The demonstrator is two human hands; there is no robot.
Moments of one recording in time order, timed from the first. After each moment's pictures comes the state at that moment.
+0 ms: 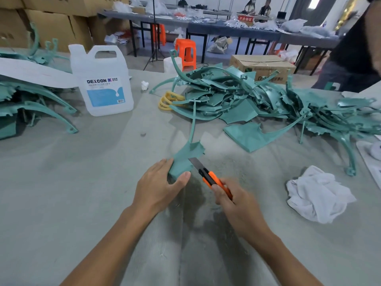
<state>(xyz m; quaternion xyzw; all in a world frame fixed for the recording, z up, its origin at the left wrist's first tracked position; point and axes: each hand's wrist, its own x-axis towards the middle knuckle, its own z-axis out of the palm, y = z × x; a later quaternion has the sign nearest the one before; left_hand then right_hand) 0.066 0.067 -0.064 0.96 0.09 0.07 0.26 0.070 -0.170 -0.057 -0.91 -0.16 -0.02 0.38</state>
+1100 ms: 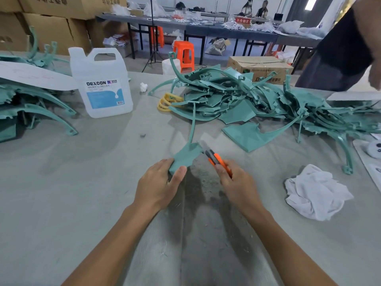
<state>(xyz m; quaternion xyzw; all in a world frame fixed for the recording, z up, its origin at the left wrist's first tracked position) 0.066 0.063 -0.057 0.94 0.06 0.13 0.29 0.110 -0.156 -0.042 -0.93 -0.12 -0.05 0.33</state>
